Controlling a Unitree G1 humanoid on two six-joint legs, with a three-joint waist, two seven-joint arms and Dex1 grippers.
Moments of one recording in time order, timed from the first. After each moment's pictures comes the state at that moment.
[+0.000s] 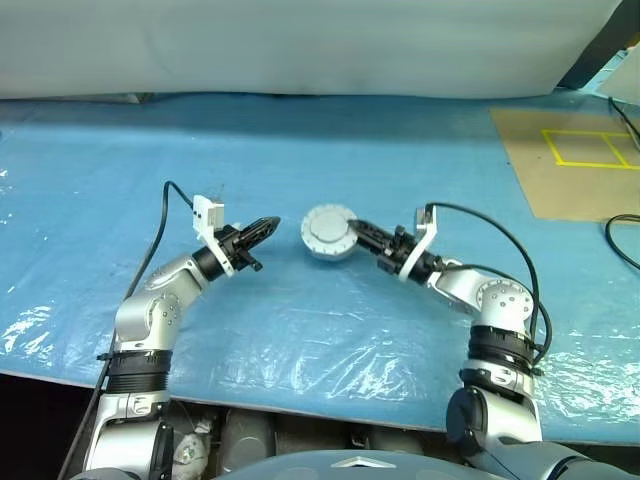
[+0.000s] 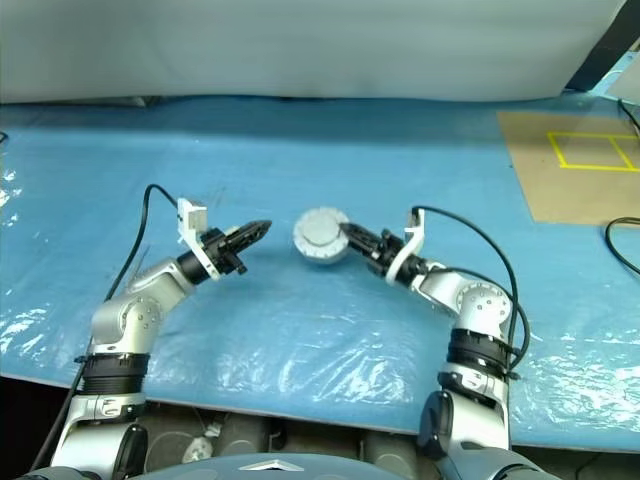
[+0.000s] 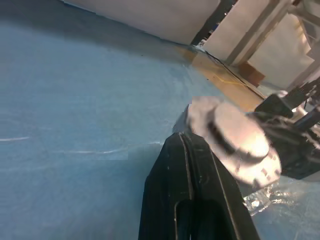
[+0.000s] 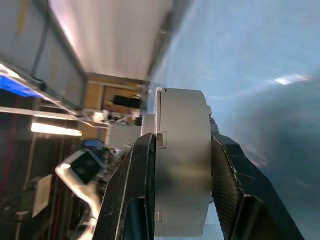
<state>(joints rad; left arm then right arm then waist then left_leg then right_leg) -0.31 0.27 0.18 0.02 -0.63 0.56 -0.76 -0.53 -0.08 -0.51 0.17 1.12 1.25 0.27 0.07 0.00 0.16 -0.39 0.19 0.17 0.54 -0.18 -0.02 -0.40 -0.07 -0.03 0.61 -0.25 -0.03</state>
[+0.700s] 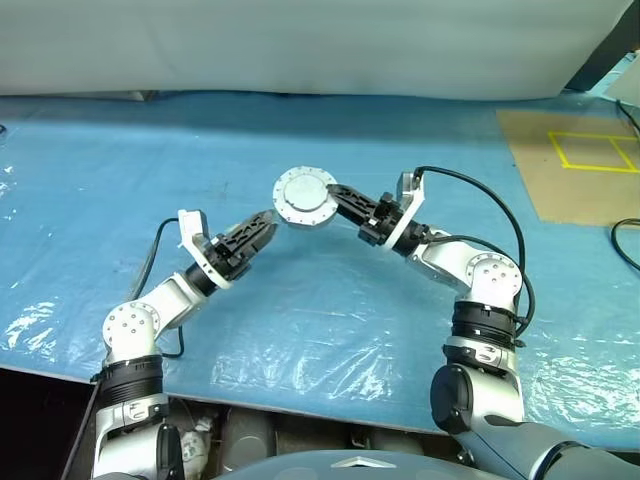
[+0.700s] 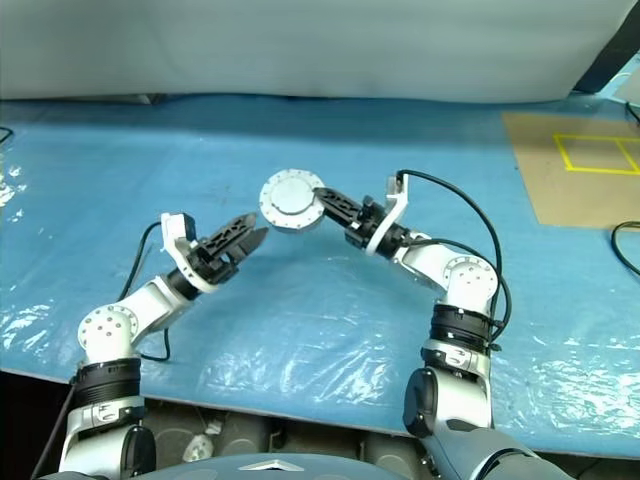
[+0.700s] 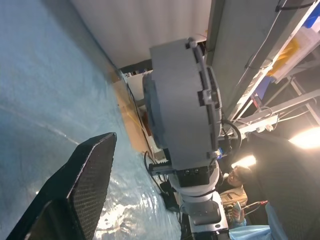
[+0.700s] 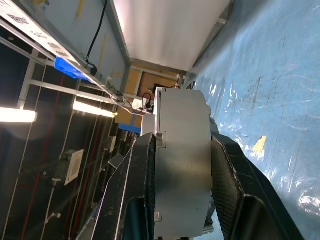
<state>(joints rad) -0.31 0.21 0.37 0.07 -1.25 1.04 -0.59 -0.61 -0.04 -0.45 0.14 1.26 1.24 0.17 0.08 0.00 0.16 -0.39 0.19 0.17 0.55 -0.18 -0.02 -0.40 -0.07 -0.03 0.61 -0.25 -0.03</state>
